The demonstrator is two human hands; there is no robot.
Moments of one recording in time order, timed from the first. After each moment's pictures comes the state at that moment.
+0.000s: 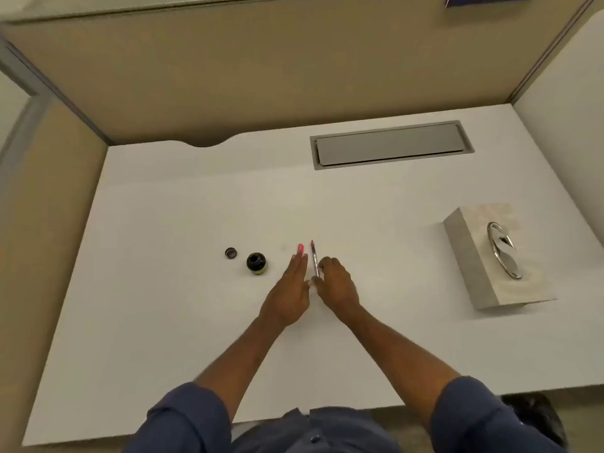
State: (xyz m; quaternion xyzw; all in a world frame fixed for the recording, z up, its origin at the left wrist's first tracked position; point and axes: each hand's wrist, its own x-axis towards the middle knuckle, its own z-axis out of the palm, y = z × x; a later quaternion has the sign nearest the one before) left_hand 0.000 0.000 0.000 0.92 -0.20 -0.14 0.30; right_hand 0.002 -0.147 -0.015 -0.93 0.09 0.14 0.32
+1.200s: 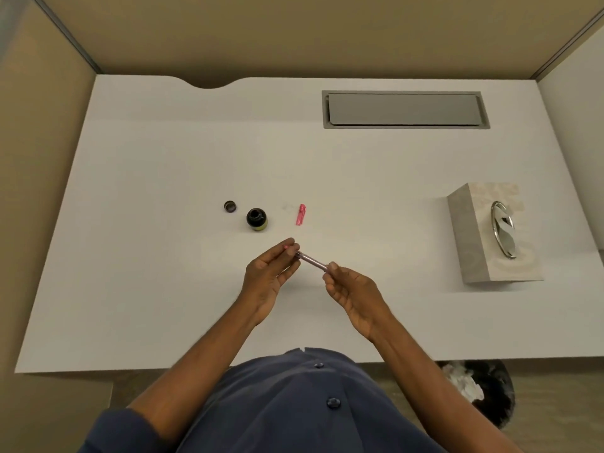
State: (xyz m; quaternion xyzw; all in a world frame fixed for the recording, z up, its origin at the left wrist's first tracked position) left_hand -0.052 0.022 0.063 0.44 0.29 -0.20 0.83; right_hand -0.088 -0.169 0.068 -0.44 0.36 0.22 0.79
